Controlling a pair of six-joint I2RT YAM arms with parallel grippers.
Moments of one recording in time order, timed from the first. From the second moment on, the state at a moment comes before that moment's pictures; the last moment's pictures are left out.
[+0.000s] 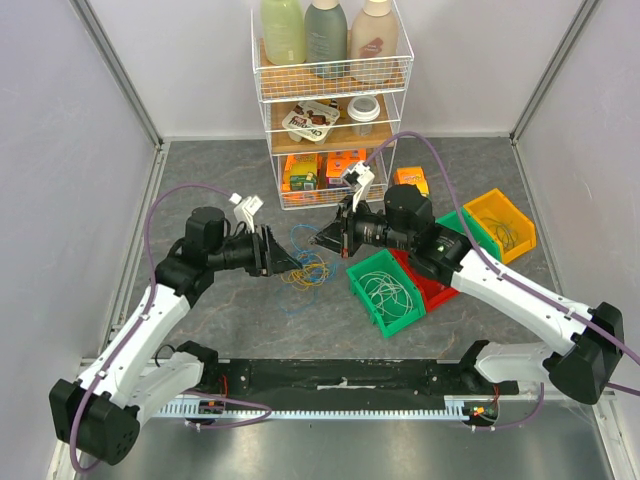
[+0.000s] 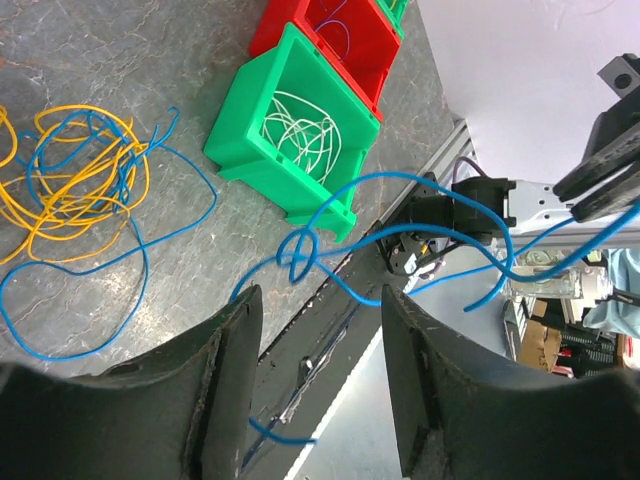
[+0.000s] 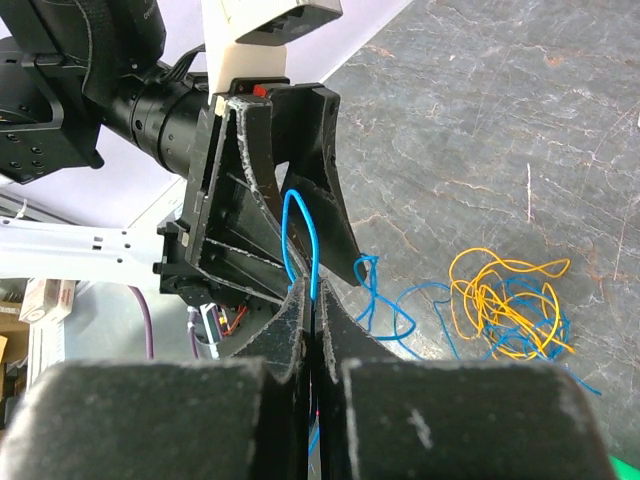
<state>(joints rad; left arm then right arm) -0.36 0.91 0.77 -0.39 0.72 -0.54 0.82 1.24 1.10 -0.06 -0.39 0.46</state>
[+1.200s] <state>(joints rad) -0.36 0.84 0.77 -0.55 0.52 -0.52 0.82 1.20 1.11 -0.08 -0.41 0.44</state>
